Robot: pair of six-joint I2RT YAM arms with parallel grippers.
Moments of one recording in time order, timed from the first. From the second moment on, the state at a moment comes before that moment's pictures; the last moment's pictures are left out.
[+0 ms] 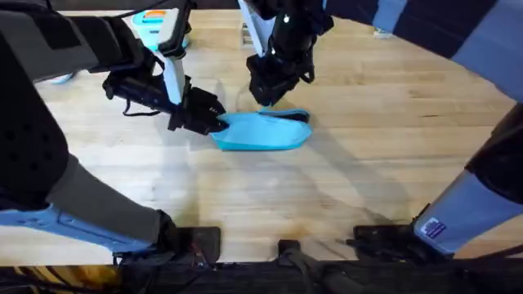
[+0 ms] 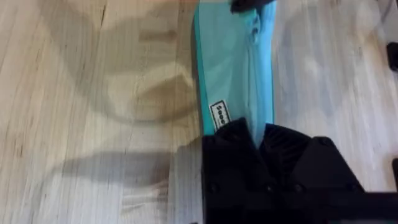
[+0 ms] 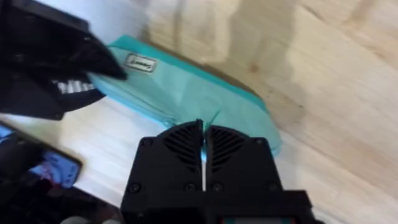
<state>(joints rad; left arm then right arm) 0.16 1.78 1.09 -1.20 0.92 1.75 0.70 1.94 1.80 -1.26 -0.07 0.21</state>
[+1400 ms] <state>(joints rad) 0.13 1.78 1.08 -1.22 0.97 1.73 0.37 1.88 1.64 -1.31 0.02 0.26</state>
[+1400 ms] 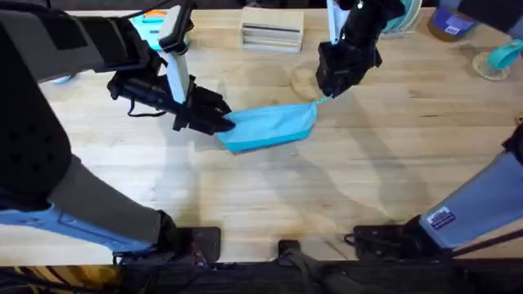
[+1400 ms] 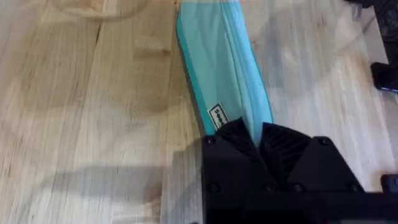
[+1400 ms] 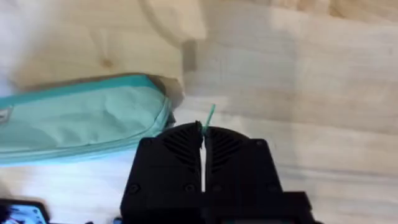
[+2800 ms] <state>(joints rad) 0.15 1.78 1.08 -1.23 0.93 1.72 0.38 1.35 1.44 -1.17 -0.08 0.34</state>
